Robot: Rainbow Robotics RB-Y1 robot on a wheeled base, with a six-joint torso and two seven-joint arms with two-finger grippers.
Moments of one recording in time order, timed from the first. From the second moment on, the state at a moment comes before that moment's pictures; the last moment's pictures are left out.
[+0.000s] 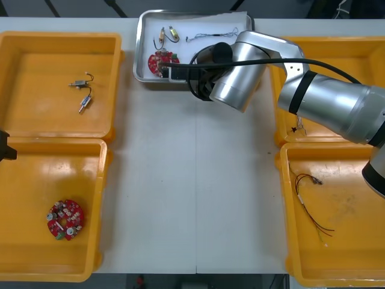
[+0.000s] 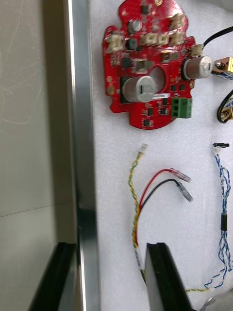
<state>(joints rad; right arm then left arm) -1.22 -0.49 1.07 -1.19 -0.52 0.83 1.97 -0.07 1.40 0.01 -2.06 1.20 1.36 -0.84</state>
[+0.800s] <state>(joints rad) -1.22 -0.49 0.84 -1.37 -0.74 1.38 1.97 -0.06 1.40 0.01 -2.06 1.20 1.36 -0.84</state>
